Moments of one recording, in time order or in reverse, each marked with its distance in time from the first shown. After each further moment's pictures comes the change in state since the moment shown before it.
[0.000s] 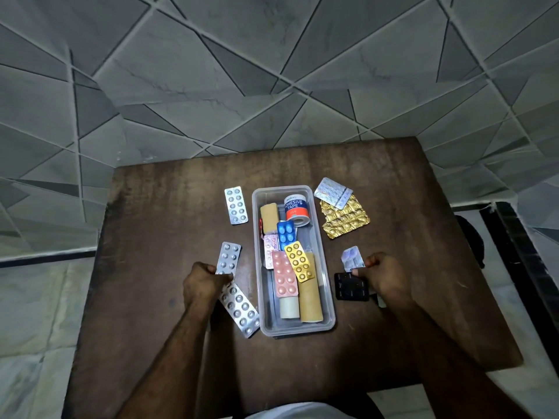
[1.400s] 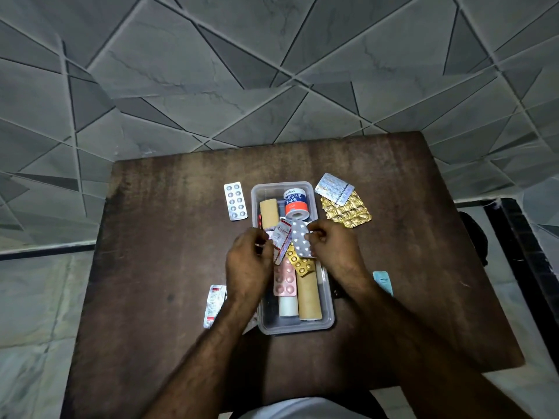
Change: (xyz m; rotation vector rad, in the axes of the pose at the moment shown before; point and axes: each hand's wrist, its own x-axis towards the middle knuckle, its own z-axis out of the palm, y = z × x) left_hand -0.066 0.069 0.033 -0.092 0.114 0.640; right_hand -0.039 -0.093 0.032 -0.022 -0.058 -0.478
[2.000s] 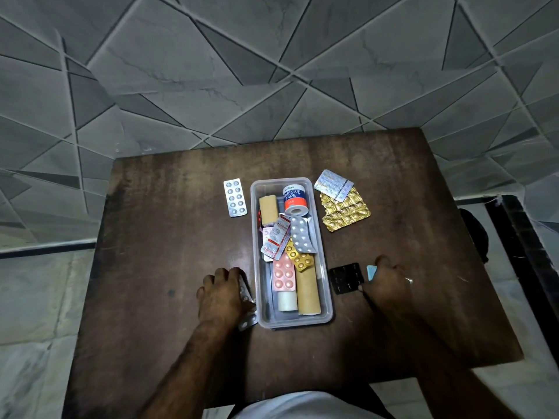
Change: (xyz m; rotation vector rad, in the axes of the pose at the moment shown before) left_hand -0.036 -0.073 -0.020 0.757 -0.436 -0.107; right_hand -0.029 0.125 -0.022 -0.459 -0.032 0.446
